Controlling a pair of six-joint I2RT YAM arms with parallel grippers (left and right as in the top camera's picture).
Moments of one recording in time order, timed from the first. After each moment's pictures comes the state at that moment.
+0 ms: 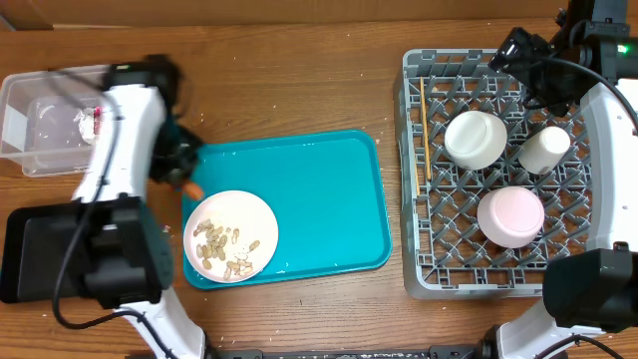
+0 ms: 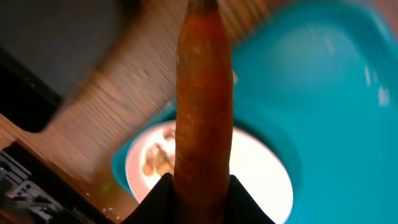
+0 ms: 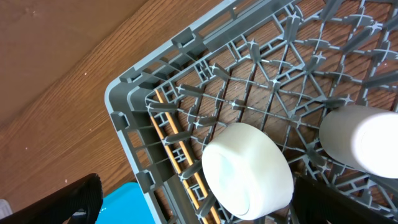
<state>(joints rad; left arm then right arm) 0.11 1.97 1.70 -1.47 -0.10 -0.86 -0.12 1.80 1.90 -1.13 -0.12 0.49</state>
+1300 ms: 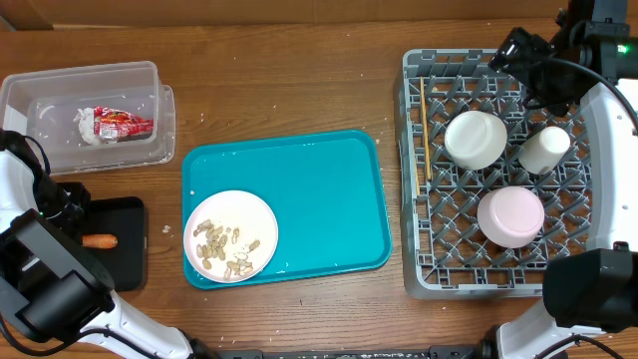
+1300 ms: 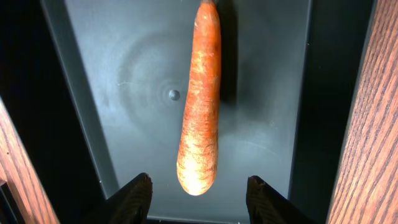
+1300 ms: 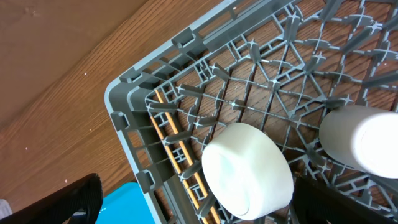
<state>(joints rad) 0.69 1.97 1.52 -1.19 -0.14 -0.91 -0.12 1.80 1.90 -1.13 -0.12 0.49</state>
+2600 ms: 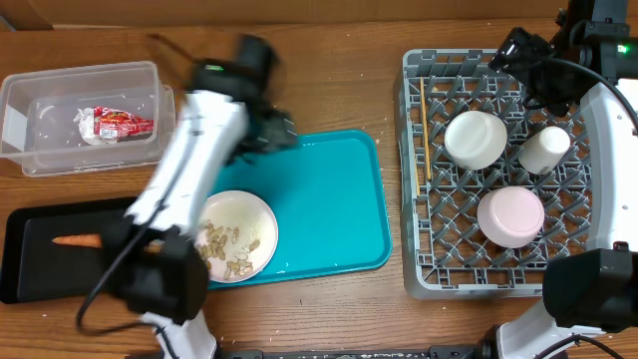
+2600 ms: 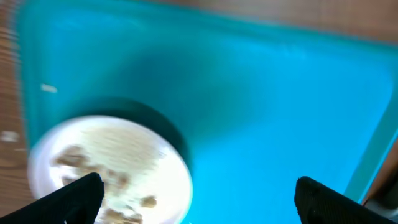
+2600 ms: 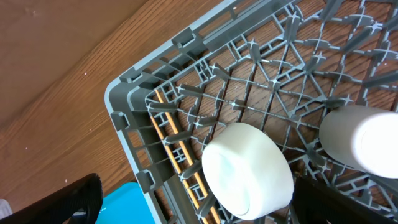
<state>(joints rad) -0.33 1.93 1.75 -1.31 -0.04 -0.58 -0.12 1.80 1.90 -1.13 -0.12 0.49</state>
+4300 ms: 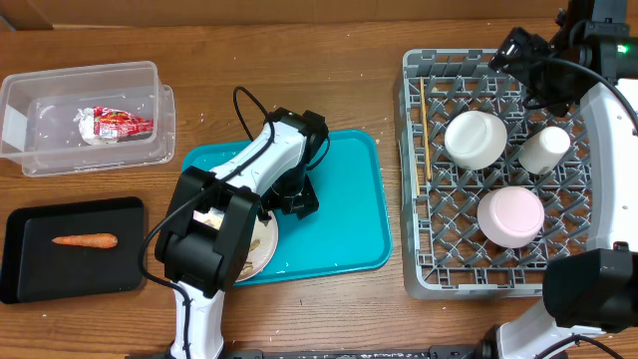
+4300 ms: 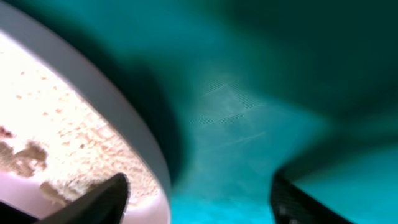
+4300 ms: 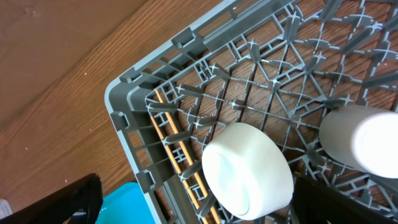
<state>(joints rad) -0.46 2.11 1.48 -1.26 -0.03 -0.78 -0.12 1.80 1.90 -1.13 -0.12 0.49</state>
